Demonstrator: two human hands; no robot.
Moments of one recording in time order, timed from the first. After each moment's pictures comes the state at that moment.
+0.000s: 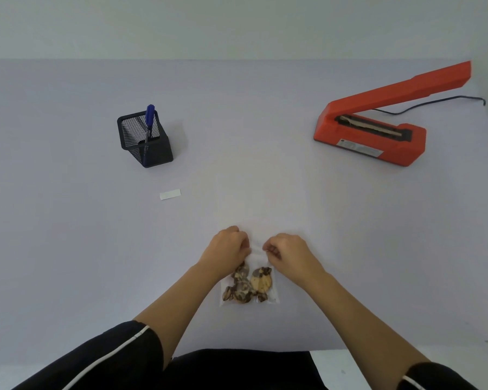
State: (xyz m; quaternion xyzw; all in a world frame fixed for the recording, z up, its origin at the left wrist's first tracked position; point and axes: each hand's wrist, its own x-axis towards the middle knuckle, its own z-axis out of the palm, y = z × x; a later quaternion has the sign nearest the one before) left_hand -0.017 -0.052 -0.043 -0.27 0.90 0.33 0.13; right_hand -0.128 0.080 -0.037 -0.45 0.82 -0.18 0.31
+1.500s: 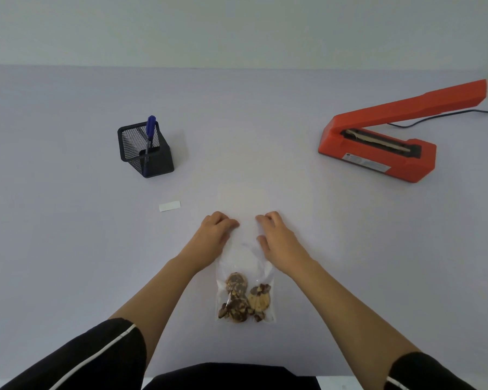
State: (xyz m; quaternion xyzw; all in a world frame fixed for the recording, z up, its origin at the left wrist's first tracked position) left_hand -0.020 -0.107 -0.051 -0.25 0.91 0.33 0.07; right_hand -0.151 0.027 -0.035 -0.44 0.83 -0.15 0.32
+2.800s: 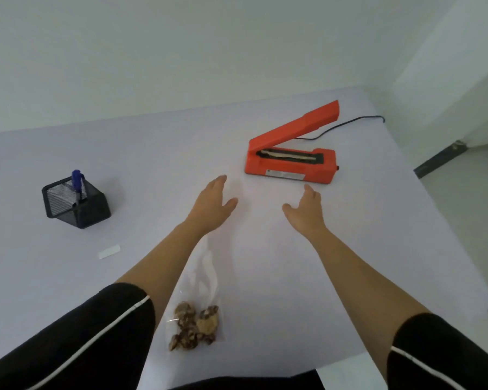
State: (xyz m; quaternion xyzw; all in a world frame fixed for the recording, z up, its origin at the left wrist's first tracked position) left_hand -0.179 -0.074 0.027 -0.24 0.90 0.36 0.03; right_hand -0.293 0.102 0.004 -0.06 0.92 -0.33 0.22
